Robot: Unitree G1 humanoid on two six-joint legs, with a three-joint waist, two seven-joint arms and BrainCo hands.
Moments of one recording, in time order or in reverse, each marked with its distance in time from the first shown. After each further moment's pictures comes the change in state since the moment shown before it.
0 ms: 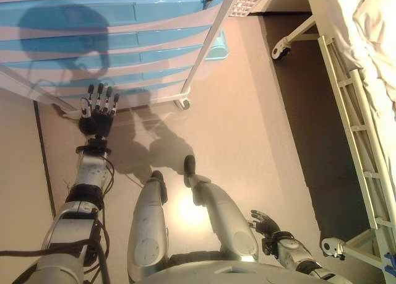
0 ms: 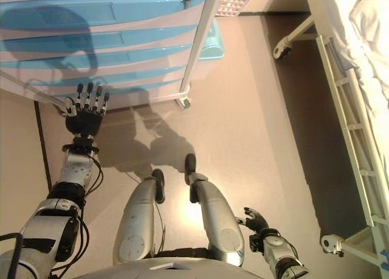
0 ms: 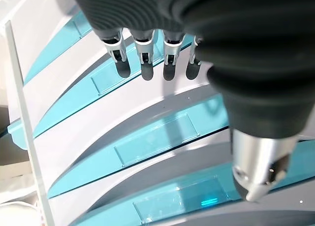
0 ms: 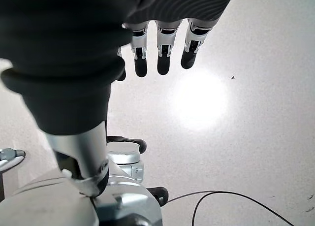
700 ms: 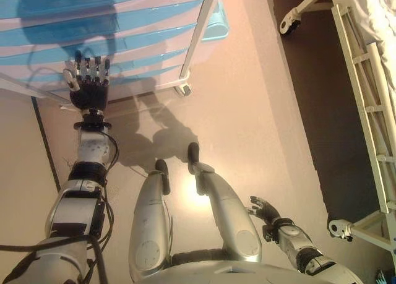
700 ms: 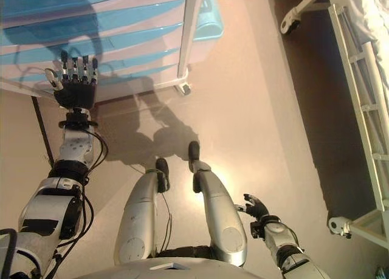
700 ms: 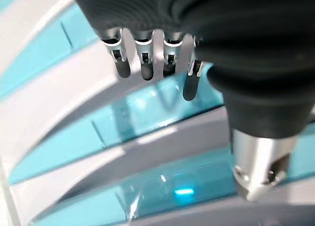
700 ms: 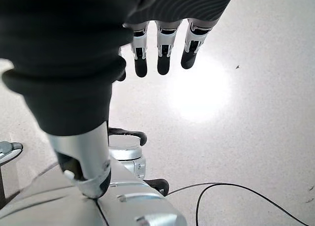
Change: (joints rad) left arm -0.174 0.022 -0.022 0.011 -0.131 -0.039 -0.004; right arm -0.098 -0.029 0.004 0.017 0.003 -0.012 0.037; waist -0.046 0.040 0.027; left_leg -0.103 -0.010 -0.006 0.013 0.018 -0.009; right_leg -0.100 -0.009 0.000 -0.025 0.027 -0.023
